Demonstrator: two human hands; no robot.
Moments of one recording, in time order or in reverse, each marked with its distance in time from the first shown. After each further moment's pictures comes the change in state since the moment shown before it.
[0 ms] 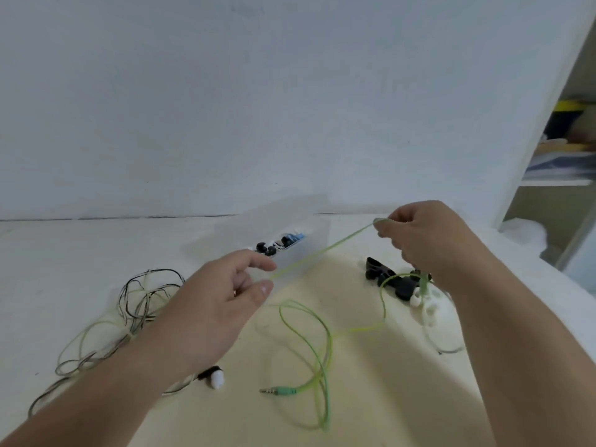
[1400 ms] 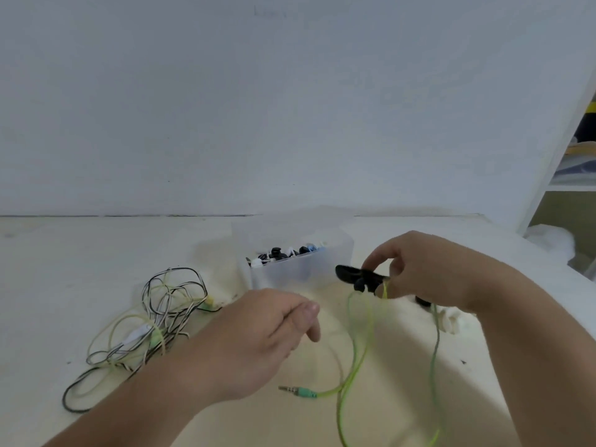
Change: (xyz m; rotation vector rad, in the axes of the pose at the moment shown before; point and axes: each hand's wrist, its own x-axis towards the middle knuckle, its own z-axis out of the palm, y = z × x) left_hand -0.014 0.009 0.011 0.178 -0.262 0.040; right_hand -0.005 0.001 0.006 -0.318 -0.522 -0.178
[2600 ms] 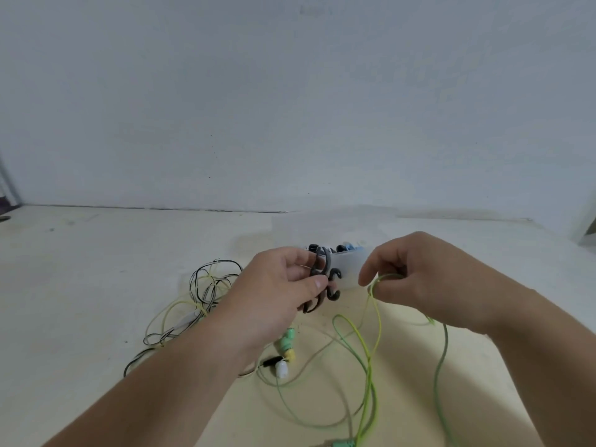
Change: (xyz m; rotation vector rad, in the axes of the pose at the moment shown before) left_hand 0.011 -0.009 -0.015 -0.629 0.259 -0.223; right_hand -0.005 -0.049 0.032 0.134 0.042 -0.232
